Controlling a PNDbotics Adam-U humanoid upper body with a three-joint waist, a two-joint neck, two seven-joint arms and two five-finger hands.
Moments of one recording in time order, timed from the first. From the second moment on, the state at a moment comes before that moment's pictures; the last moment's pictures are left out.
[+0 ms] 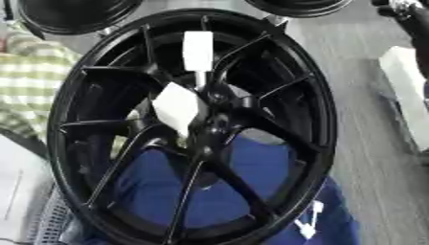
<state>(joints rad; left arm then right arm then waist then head) -0.12 0.30 0.26 -1.92 0.29 0.09 0.58 -0.36 -0.72 -0.20 -1.78 -0.28 0.11 -0.11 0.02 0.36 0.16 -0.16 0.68</state>
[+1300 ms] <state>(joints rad) -0.10 0.32 0.25 -1.91 0.28 0.09 0.57 -0.98 -1.09 0.20 -1.70 0.17 -0.10 0.63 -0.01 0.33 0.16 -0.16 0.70</state>
